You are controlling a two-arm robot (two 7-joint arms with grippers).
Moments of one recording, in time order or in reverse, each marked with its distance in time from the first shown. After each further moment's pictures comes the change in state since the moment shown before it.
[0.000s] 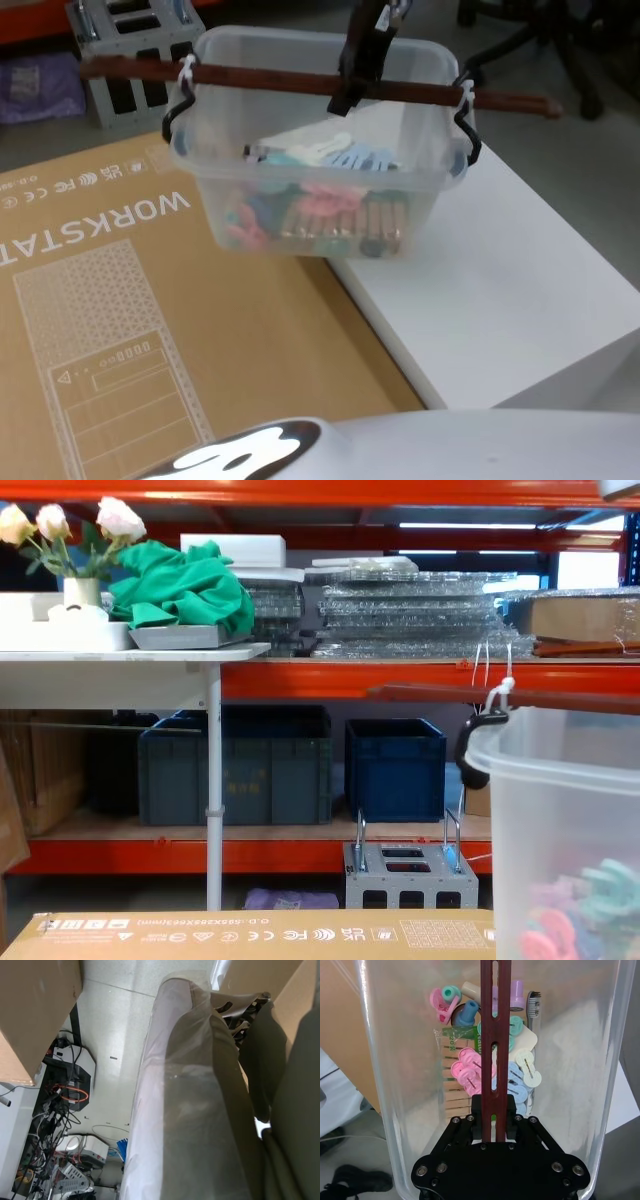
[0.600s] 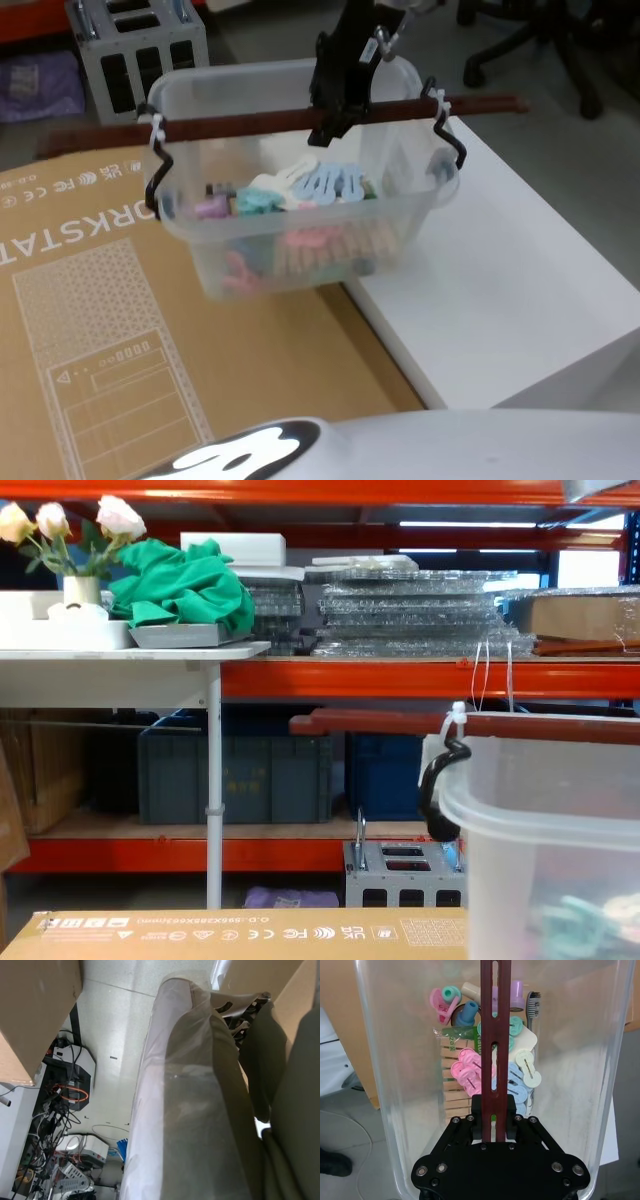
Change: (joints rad) left arm 0.000 0.000 0.000 0.000 0.000 0.000 0.000; right arm 0.003 -0.008 -0.043 -0.053 0.009 -0.194 -0.044
